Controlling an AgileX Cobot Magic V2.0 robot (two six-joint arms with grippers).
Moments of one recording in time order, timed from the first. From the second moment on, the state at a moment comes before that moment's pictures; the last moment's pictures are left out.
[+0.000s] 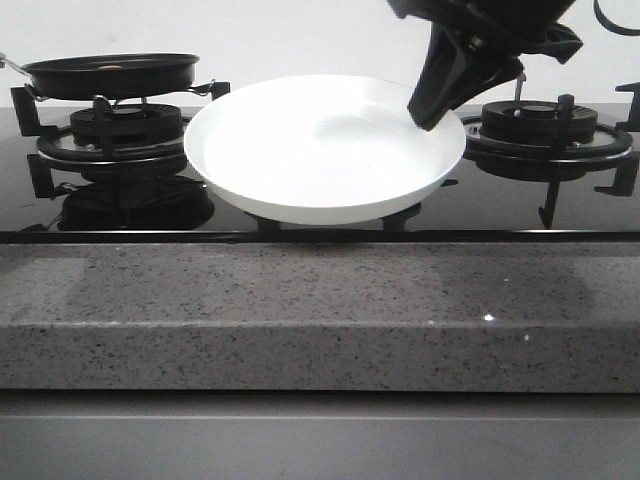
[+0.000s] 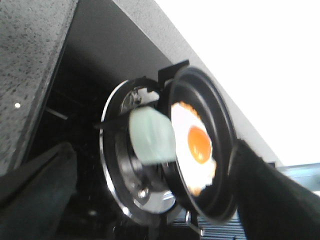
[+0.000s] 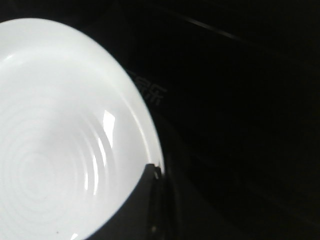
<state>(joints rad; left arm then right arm) 0.48 1.76 -1.30 -1.37 1.04 0.70 0.30 1.61 -1.29 0.47 0.69 -0.35</state>
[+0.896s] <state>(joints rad) 0.37 1.89 -1.43 -1.42 1.05 0.70 0.30 1.61 -1.29 0.47 0.69 -0.35</state>
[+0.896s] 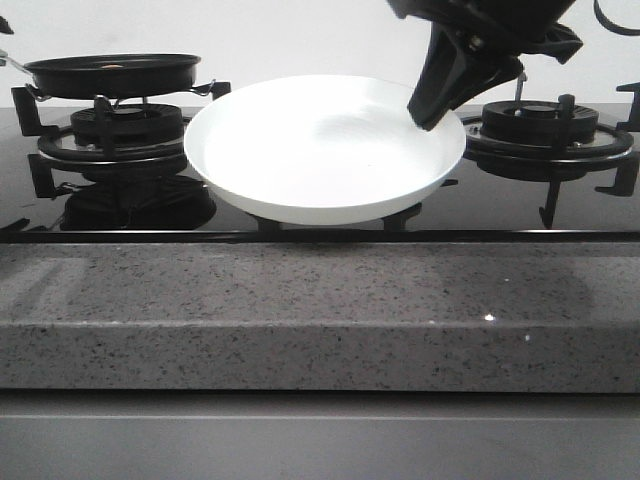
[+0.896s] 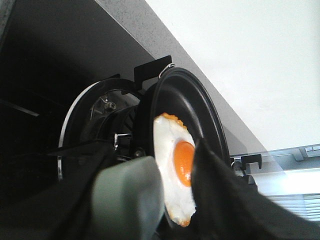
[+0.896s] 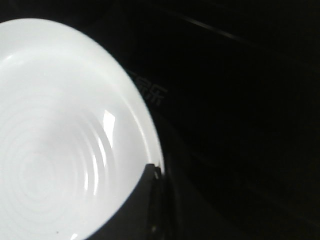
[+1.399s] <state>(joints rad) 0.41 1.87 -1.43 -1.43 1.14 0.70 0.30 1.61 -1.29 0.47 0.69 -0.35</state>
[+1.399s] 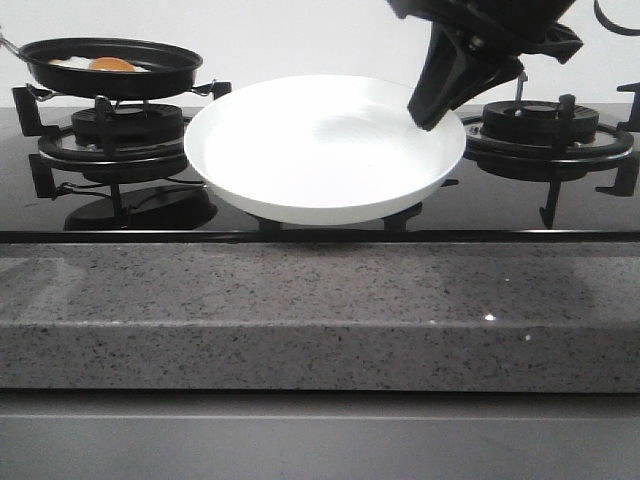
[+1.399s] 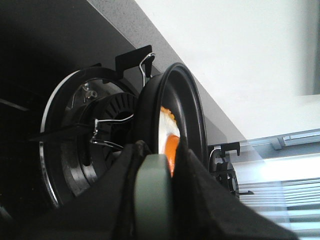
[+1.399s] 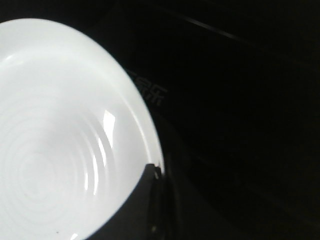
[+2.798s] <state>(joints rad) -0.24 1.30 -1.25 -1.32 0.71 1.40 0.30 1.61 -1.29 0.47 0.69 -0.35</state>
